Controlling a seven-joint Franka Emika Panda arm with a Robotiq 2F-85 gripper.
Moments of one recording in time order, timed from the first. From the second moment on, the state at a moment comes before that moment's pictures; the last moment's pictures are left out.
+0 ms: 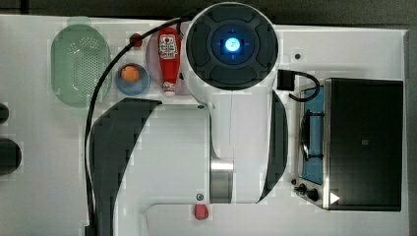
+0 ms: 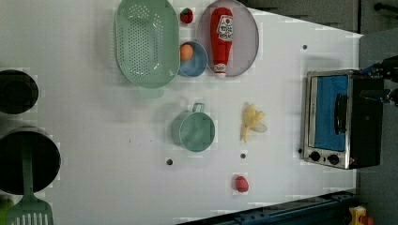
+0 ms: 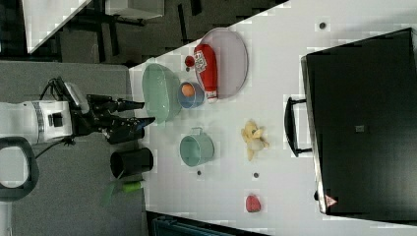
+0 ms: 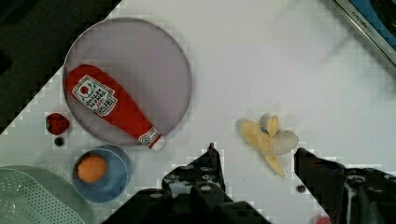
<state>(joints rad) 0.02 -0.01 -0.01 -1.77 -0.01 0.21 0.04</state>
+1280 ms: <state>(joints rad) 0.01 0.01 -0.08 -2.21 0.02 0.57 -0.31</state>
